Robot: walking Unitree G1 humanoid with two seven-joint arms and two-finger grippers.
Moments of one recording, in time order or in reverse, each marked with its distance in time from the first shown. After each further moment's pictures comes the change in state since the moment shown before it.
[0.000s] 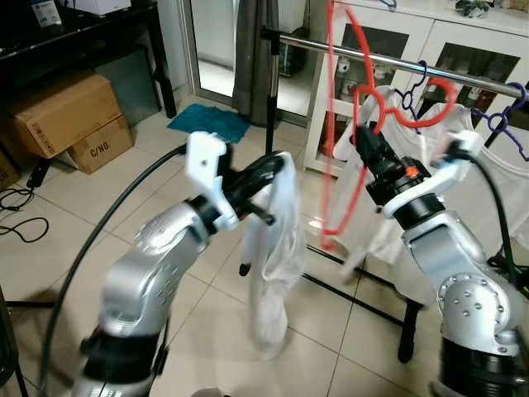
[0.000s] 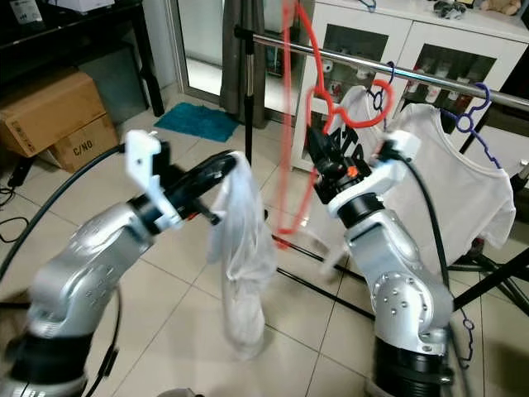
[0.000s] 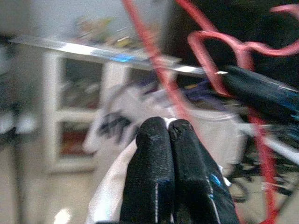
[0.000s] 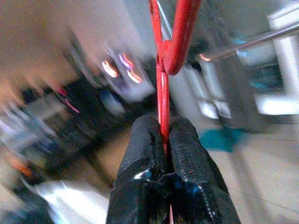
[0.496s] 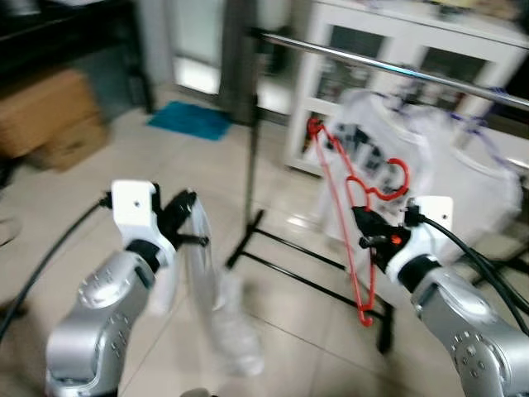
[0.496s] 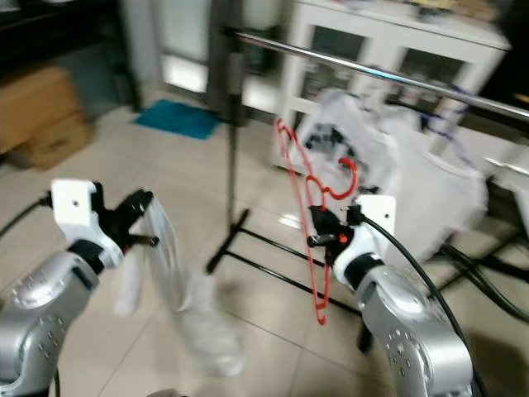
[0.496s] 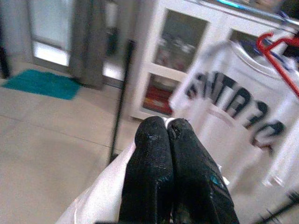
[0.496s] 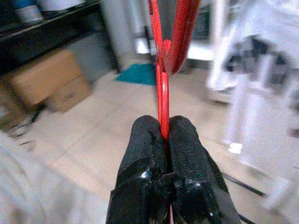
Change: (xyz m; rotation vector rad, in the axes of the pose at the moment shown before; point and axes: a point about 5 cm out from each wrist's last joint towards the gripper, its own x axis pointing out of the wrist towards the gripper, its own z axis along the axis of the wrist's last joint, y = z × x) left arm -0.063 0.032 -0.030 0.005 0.132 0.425; right arm -0.046 -0.014 -0.044 -0.162 0.254 -0.151
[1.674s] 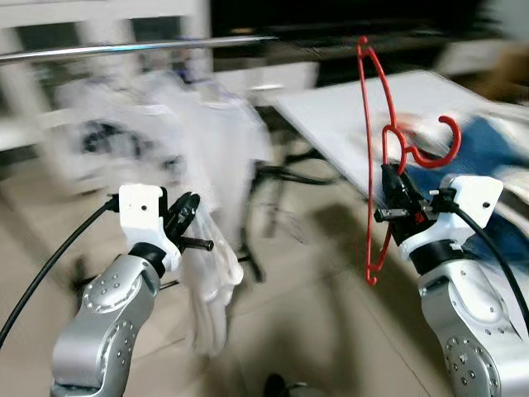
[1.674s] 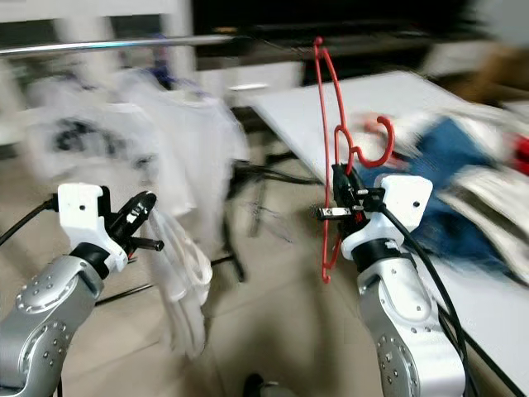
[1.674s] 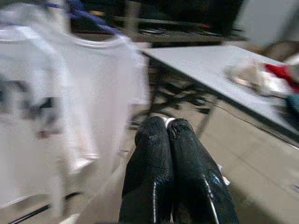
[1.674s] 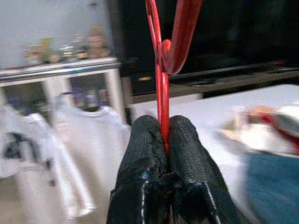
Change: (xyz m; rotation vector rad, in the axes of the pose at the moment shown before) left arm -0.002 -0.005 0.004 0.038 -0.013 0.014; right arm -0.009 0.014 0.038 -0.098 -0.336 -0.106
